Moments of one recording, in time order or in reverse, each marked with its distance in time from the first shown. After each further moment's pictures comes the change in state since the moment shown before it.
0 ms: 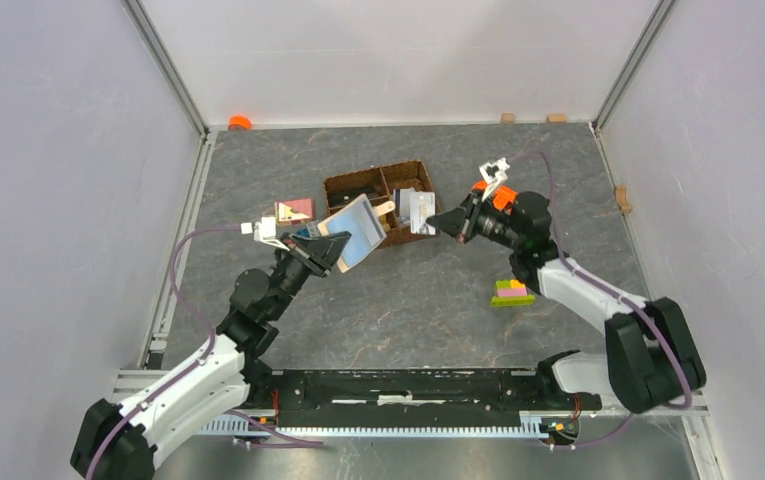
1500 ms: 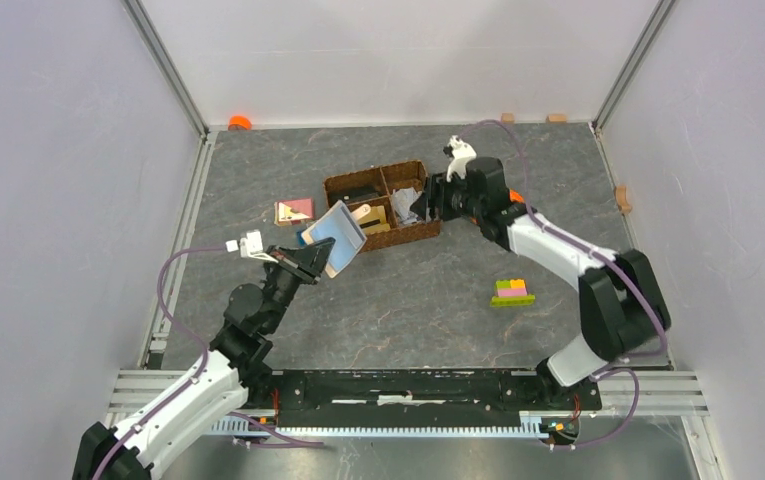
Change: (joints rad) left arm 0.000 -0.205 -0.097 -0.128 -0.203 0.013; right arm 0.101 0.365 0.529 -0.588 0.408 -0.332
